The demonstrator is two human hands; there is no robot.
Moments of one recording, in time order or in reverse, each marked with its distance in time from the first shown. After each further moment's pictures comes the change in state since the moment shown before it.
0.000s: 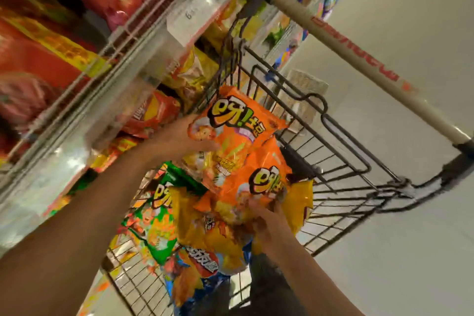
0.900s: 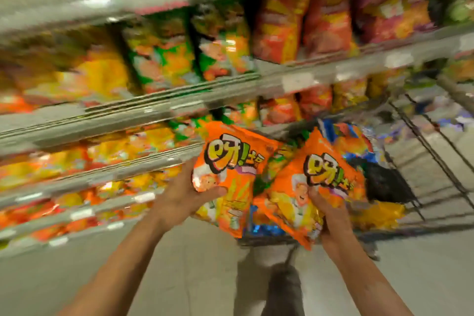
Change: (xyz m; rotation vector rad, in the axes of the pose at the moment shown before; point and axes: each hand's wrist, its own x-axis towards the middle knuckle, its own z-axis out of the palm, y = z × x) left_hand -0.482 -0.217 0.124 -0.640 0.706 0.004; right_hand -0.194 0.127 0.054 -0.569 -0.380 -0.417
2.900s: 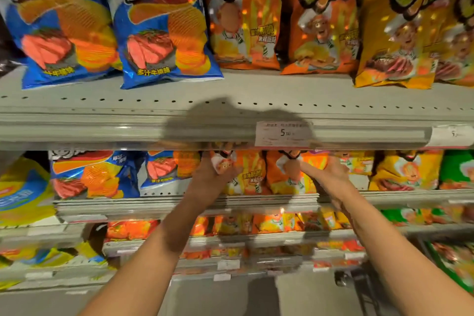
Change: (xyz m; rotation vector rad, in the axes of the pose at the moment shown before) left_hand -0.018 -0.226 -0.643 -0.192 0.372 0.099; right_hand -0.069 0.140 0.731 -0.962 -0.155 -0.380
